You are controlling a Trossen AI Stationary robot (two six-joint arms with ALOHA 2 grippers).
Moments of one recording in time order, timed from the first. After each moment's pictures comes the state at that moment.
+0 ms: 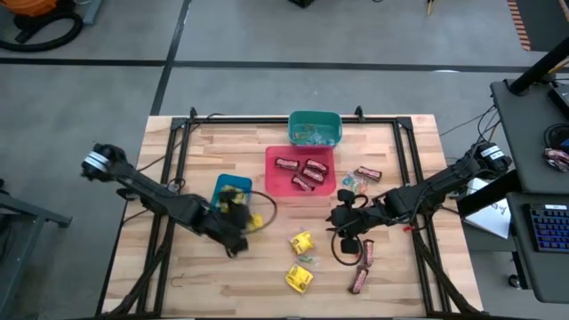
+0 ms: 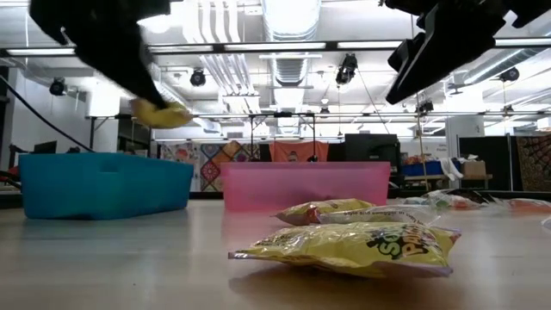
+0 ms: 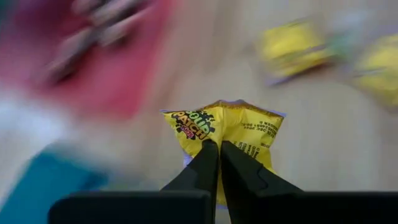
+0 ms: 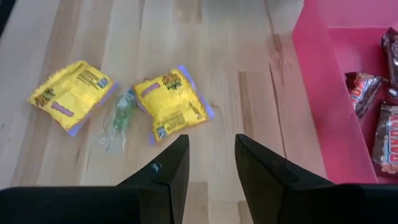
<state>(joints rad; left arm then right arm) -0.47 1.38 0.90 -0.55 -0.53 -0.55 0.39 1.35 0.84 -0.33 0.24 0.29</state>
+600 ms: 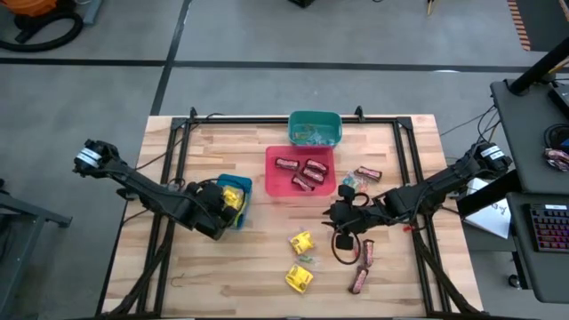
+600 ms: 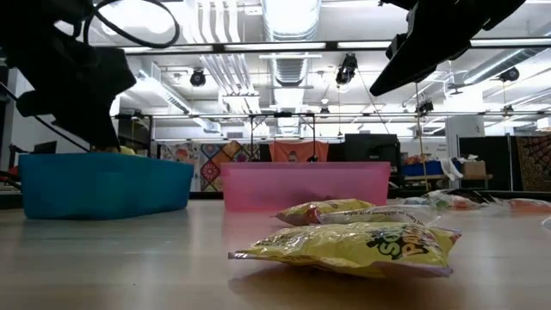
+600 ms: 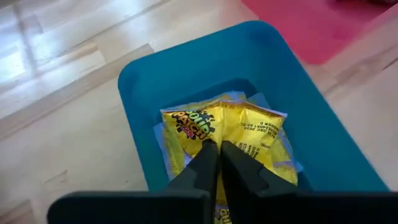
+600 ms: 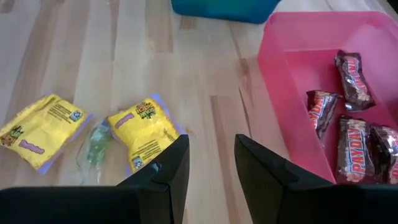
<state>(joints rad) -0.46 1.27 0.69 -0.88 -0.71 -1.44 0.39 1.35 0.84 -0.28 0.37 0.30</state>
